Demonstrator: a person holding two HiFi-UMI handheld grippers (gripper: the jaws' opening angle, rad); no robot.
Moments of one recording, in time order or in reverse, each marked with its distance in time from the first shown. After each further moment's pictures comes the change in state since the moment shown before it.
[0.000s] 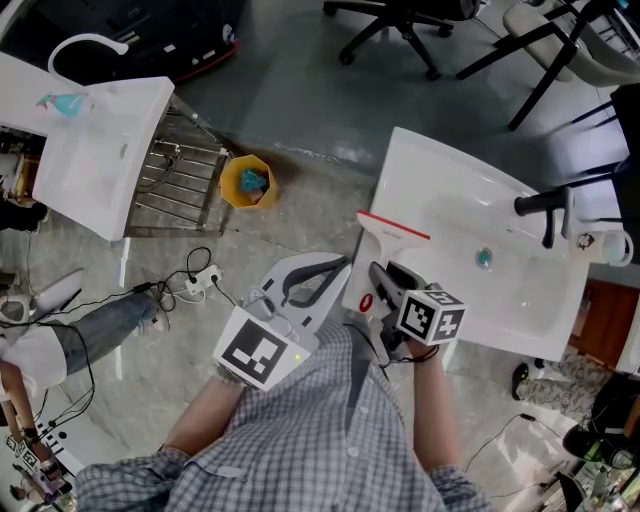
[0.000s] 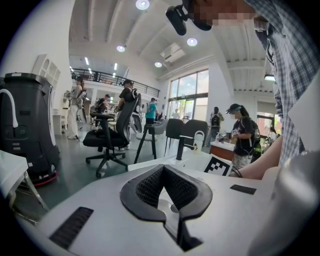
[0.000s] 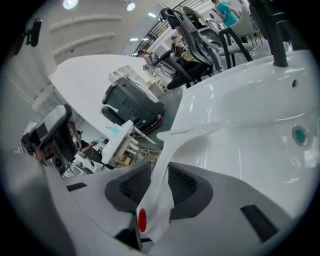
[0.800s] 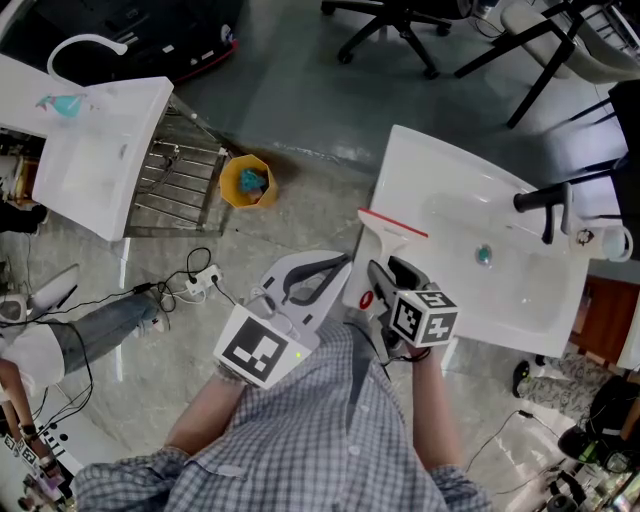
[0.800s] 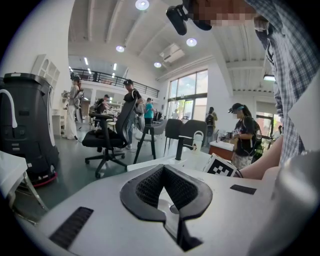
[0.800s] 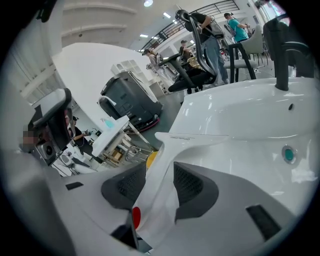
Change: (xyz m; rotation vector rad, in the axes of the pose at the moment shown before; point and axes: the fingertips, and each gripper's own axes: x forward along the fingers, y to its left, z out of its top) left arm -0.001 -0.003 -0.001 0.002 0.003 -0.006; right arm -0.003 -0.003 0.000 -0.133 0.001 -0.112
